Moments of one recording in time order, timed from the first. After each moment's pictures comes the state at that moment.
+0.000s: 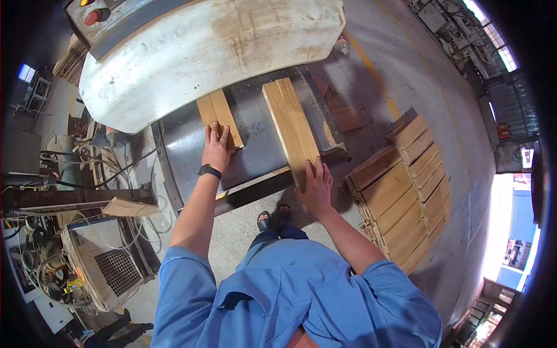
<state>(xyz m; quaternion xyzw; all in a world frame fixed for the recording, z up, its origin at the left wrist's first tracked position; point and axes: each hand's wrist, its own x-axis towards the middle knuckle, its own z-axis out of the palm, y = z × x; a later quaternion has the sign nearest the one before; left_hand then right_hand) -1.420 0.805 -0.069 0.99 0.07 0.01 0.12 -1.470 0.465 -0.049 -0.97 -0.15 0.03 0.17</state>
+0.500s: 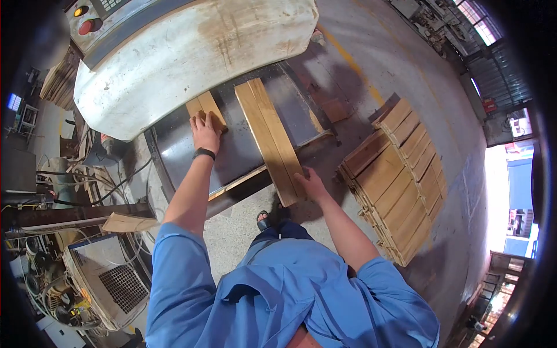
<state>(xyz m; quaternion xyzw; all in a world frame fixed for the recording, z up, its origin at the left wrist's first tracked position) -1.383 0.820 -0.080 0.98 0.12 0.12 0.13 -1.493 0.441 -0.110 -0.85 0.08 0.18 0.50</state>
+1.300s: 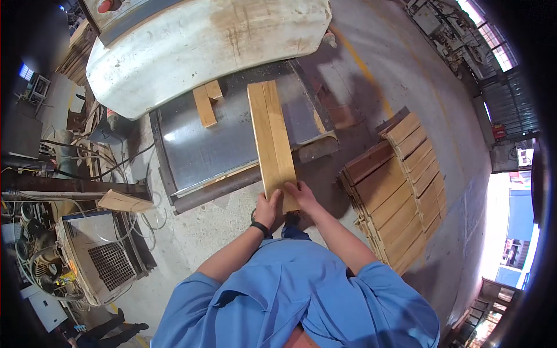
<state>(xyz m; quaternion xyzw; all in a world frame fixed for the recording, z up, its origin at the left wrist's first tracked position) -1.604 0.592 -0.098 0.69 0.31 -0.08 0.65 -1.529 0.439 -0.108 -0.76 0.10 0.30 0.56</state>
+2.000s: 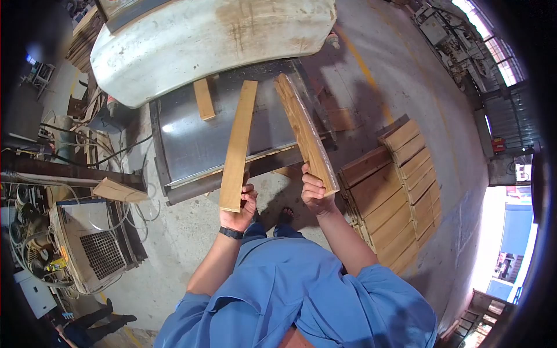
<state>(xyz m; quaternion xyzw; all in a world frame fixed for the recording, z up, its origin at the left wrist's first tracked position) -1.619 0.643 -0.012 -0.21 0.13 -0.05 0.97 -1.504 0.405 -0.031 0.18 0.02 0.44 0.88</state>
